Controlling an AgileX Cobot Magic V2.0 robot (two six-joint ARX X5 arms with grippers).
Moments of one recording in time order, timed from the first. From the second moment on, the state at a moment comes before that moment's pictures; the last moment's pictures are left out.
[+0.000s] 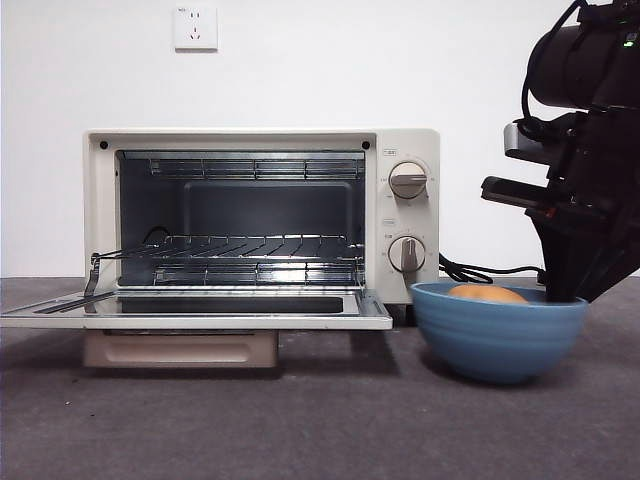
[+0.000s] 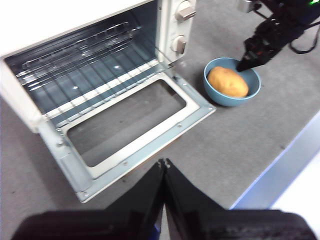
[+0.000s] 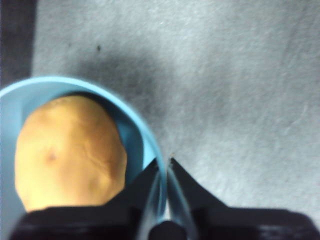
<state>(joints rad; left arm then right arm) -0.41 0.72 1.14 -1.05 0.22 0.10 0.29 1.55 0.96 -0.61 -0.13 0.17</state>
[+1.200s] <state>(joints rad) -0.41 0.73 1.14 -1.07 0.13 0.10 0.65 1.74 1.42 -0.55 -0.01 0.36</state>
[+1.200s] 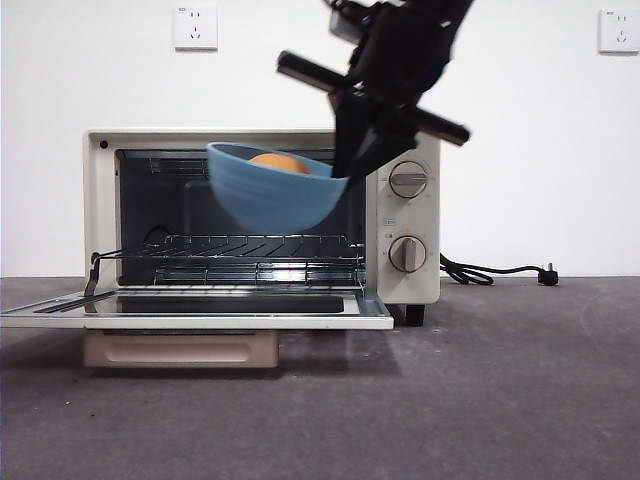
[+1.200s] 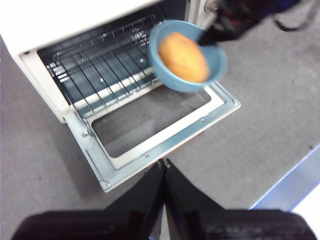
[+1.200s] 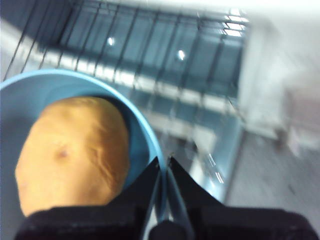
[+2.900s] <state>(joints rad) -0.41 0.73 1.13 -1.04 0.13 0.10 0.62 1.58 1.49 -0.70 0.10 0.35</state>
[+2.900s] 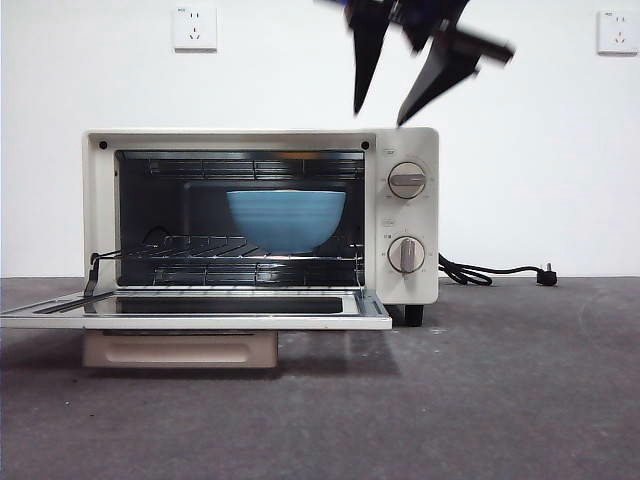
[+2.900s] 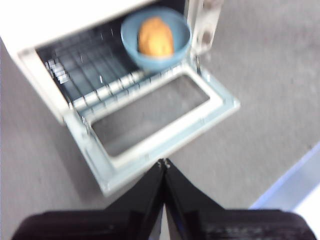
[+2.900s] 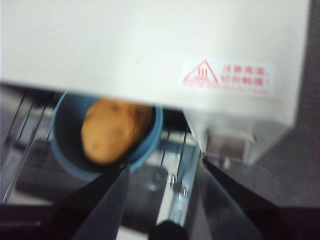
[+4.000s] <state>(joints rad) 0.17 1.28 0.63 -0.28 0.58 0.00 0.67 0.84 1.49 -1.24 0.00 0.18</state>
